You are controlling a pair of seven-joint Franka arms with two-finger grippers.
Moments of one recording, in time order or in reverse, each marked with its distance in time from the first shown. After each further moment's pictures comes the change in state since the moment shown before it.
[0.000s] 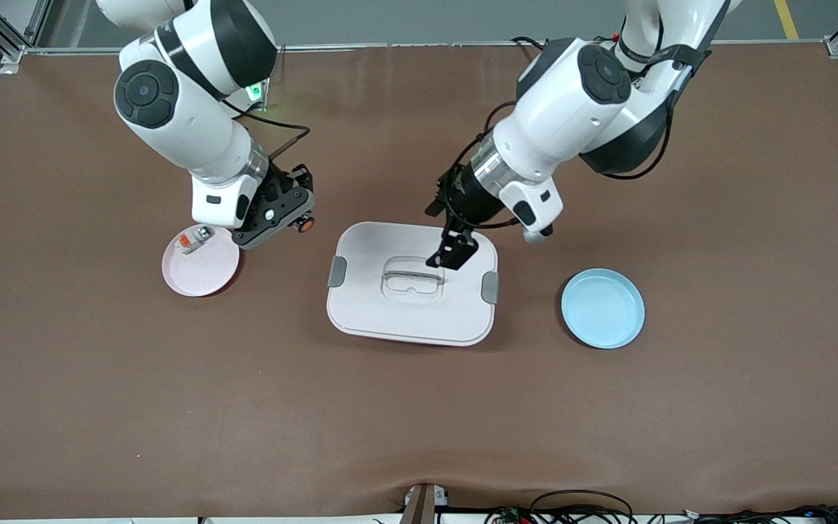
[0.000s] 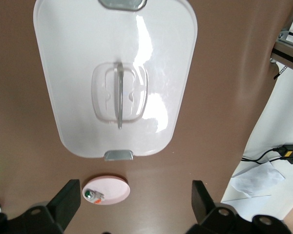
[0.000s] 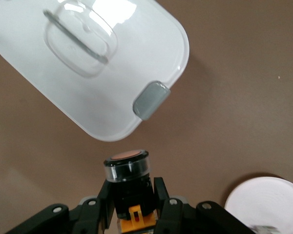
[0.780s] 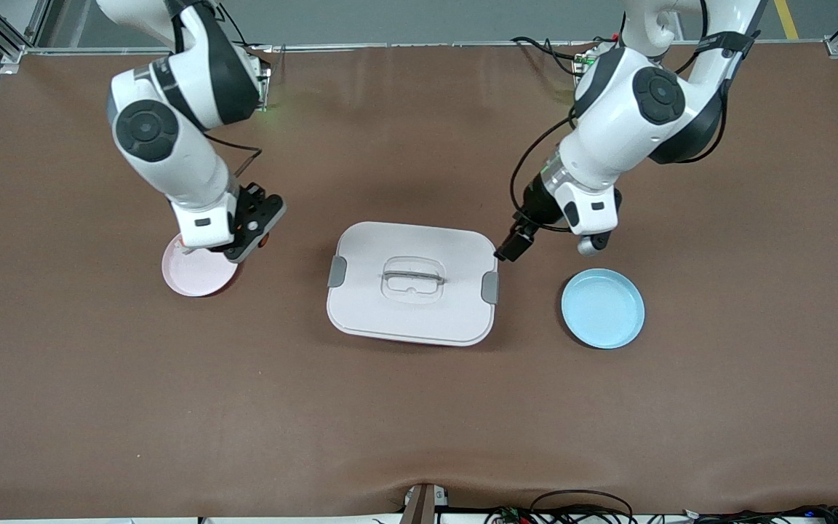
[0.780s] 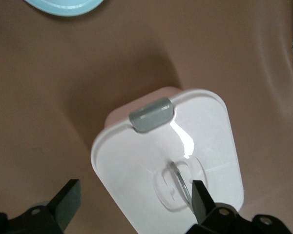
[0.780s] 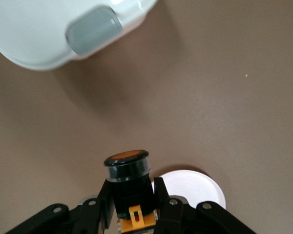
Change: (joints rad) left arm 0.154 -0.198 0.001 -0.362 0.003 -0.006 0.603; right arm -0.111 -0.040 -0.002 -0.212 -0.161 0.152 -0.403
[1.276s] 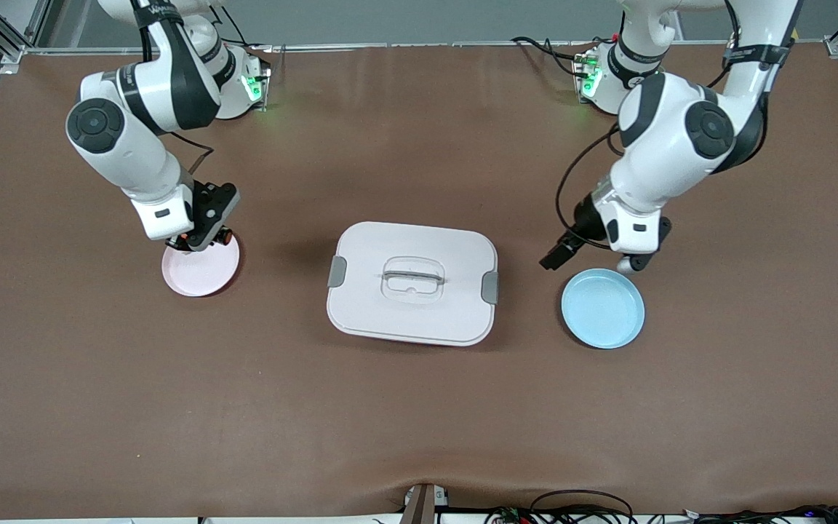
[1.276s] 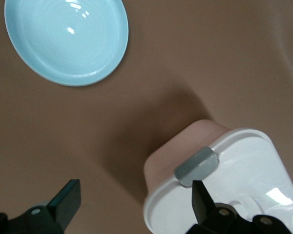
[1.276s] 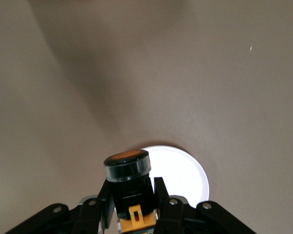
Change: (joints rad) left arm 0.147 -0.030 0.004 -0.112 0.007 -0.015 0.420; right arm -0.134 -0.136 -0.004 -0.319 0.000 0.252 -0.275
